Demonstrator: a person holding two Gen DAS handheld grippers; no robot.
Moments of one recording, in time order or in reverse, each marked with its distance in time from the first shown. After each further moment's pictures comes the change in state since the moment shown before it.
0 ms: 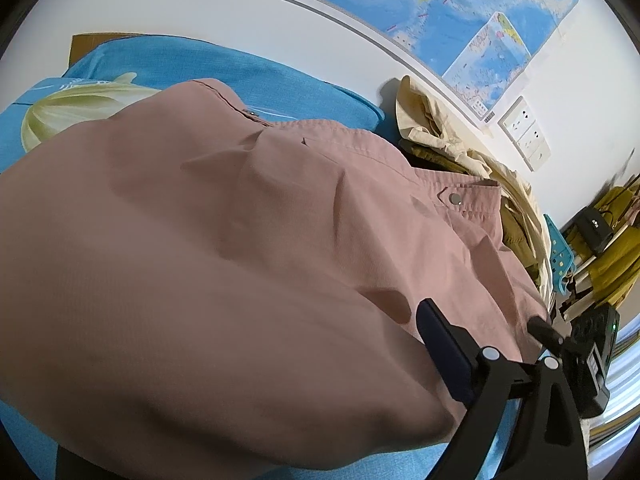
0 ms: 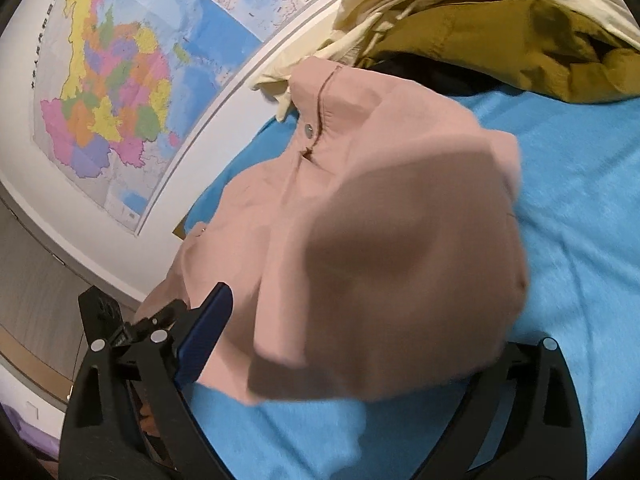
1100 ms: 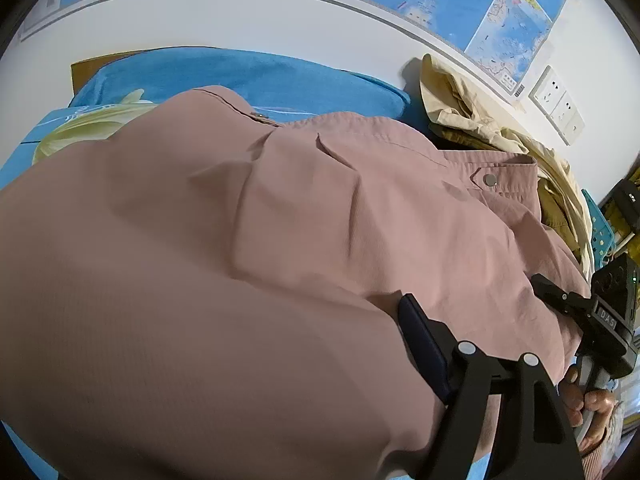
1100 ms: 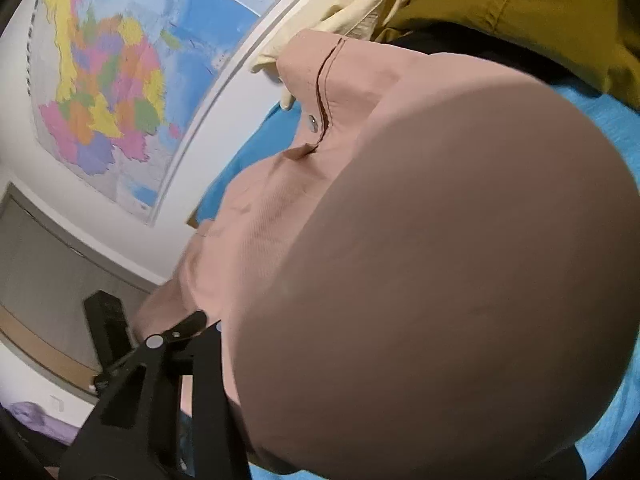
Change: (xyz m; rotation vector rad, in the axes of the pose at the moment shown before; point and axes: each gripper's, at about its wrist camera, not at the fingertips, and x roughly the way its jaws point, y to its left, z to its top) left arm 0.011 -0.010 0.011 0.068 0.057 0.163; right arm 0.037 -0.017 0.035 0.036 0.129 0.106
